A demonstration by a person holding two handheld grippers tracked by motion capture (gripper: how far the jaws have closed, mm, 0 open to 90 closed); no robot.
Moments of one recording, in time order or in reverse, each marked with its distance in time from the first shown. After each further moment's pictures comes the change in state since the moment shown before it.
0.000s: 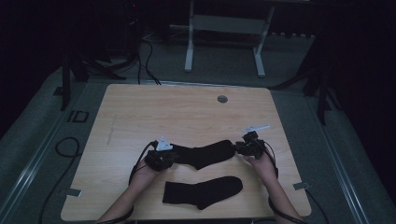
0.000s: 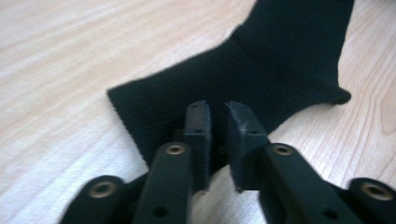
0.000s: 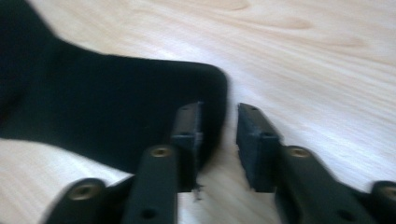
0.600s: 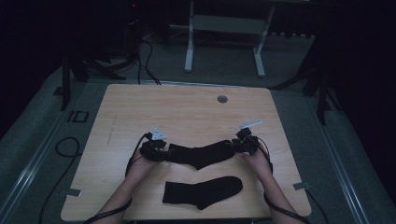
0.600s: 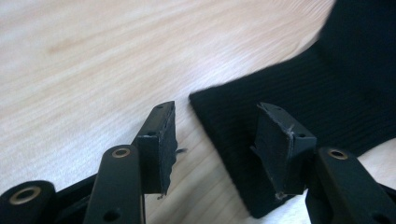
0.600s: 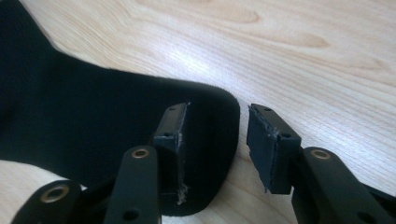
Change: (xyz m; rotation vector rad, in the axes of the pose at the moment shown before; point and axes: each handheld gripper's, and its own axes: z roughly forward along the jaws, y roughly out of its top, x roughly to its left) left arm 0.033 0.006 0.009 0.058 0.087 -0.077; right arm 0.006 0.015 0.020 0.047 0.007 -0.040
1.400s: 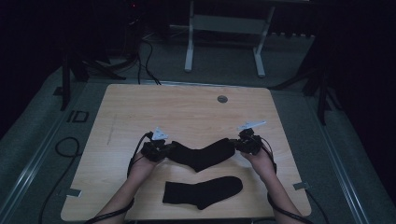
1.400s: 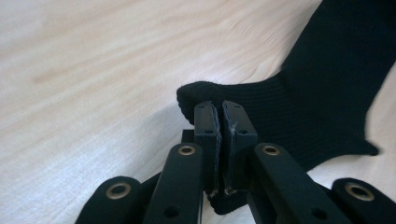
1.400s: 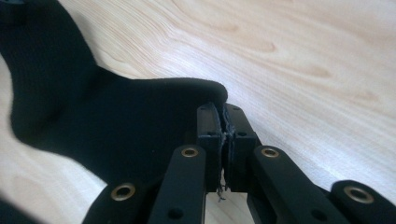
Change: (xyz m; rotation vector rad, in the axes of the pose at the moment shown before) left arm -0.015 0.013 -0.025 -0.082 -0.065 0.016; right arm 0.012 0.004 -0.031 -0.074 0.045 -0.075
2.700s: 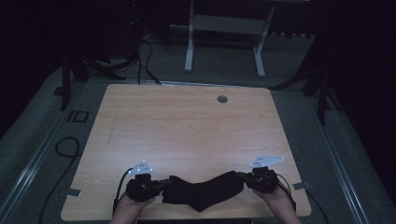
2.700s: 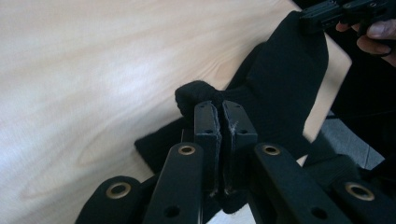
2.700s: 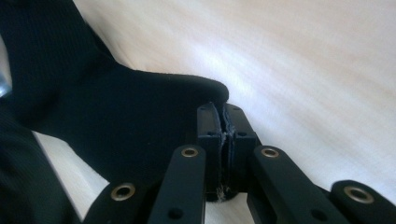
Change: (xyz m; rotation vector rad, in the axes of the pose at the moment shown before) left arm -0.061 -0.076 -0.069 -0.009 -0.266 -0.199; right arm 0.061 -0.085 -0.065 0.002 0.105 -0.049
